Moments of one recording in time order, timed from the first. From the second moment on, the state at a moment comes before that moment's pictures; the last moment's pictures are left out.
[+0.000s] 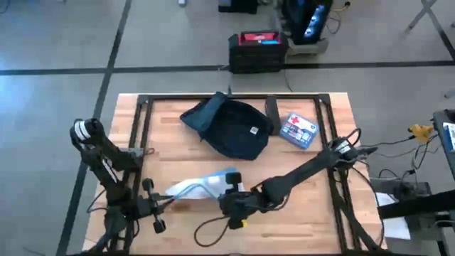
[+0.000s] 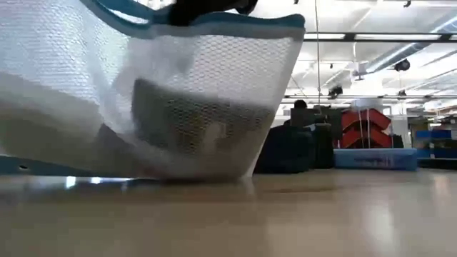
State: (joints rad) left arm -1.22 1.44 0.49 0.75 -1.57 -0.07; right arm 0.47 1.96 1.69 -0.58 0.45 0.10
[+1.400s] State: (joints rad) left arm -1.23 1.44 0.49 0.75 -1.57 -0.07; right arm 0.53 1.88 1.85 -1.57 0.44 0.59
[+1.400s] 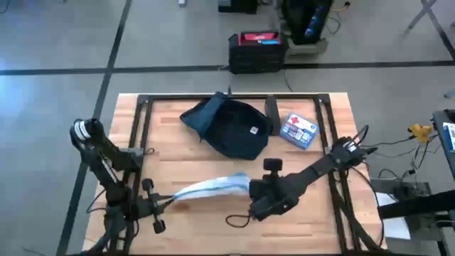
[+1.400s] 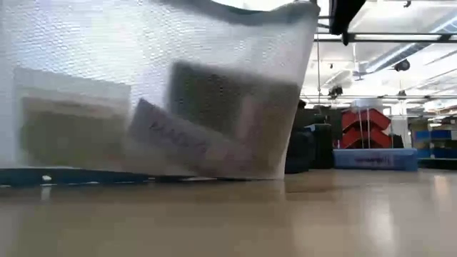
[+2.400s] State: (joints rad) left arm -1.21 1.44 0.49 0.71 -1.40 0.01; right arm 0.50 1.48 1.30 -0.76 0.60 0.28
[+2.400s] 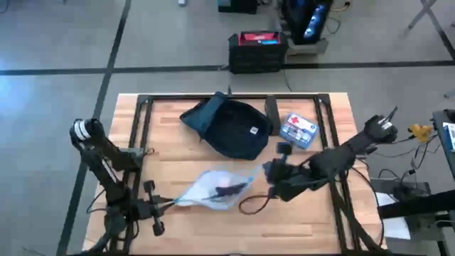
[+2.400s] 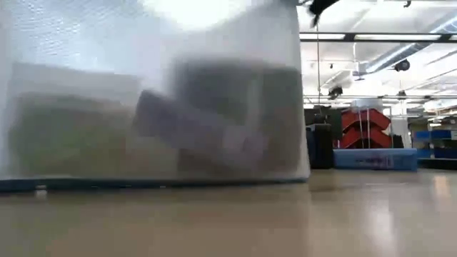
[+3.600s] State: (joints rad) left arm -1.02 1.47 0.50 0.70 -1.27 0.01; right arm 0.52 1.91 1.63 -0.54 0.38 0.06
